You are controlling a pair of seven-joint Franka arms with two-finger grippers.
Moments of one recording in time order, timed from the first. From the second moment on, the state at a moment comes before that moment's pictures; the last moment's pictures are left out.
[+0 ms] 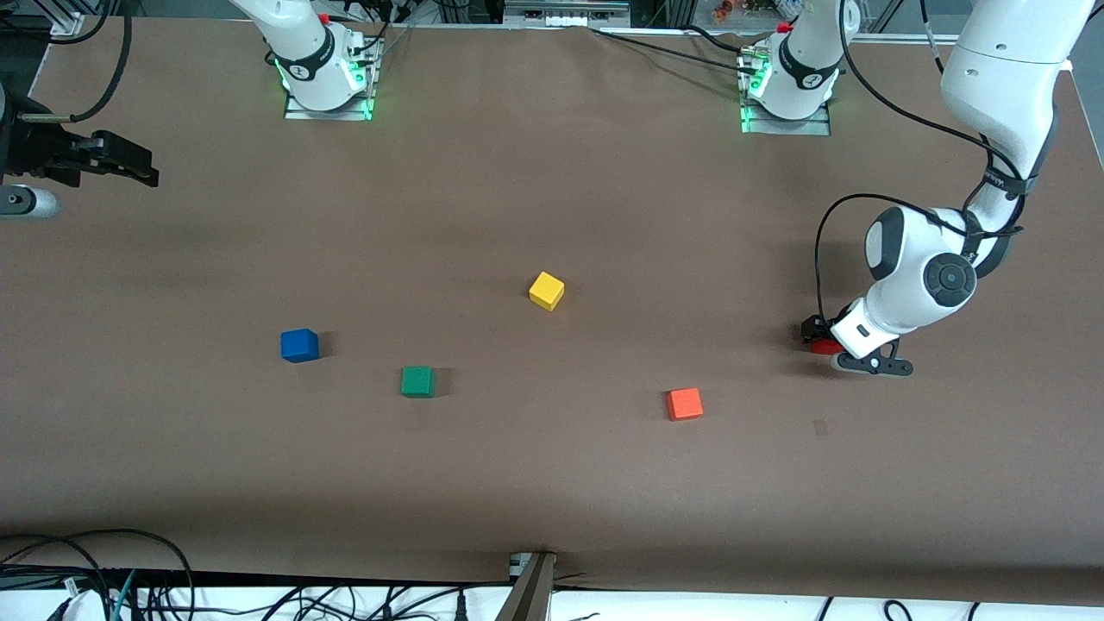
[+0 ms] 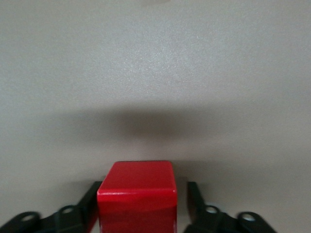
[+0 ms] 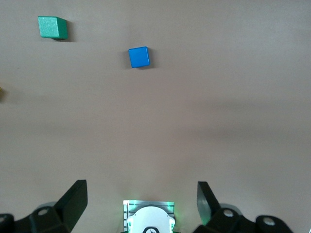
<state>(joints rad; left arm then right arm) 0.17 0.52 -0.15 -2.05 0.11 2.53 0.05 0.01 0.08 0.01 -1.44 -0.02 1.33 0.00</state>
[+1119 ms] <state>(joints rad) 0.17 0.36 -0.33 -1.93 0.11 2.28 0.05 0.02 0.11 0.01 -1.44 0.00 1.33 0.00</state>
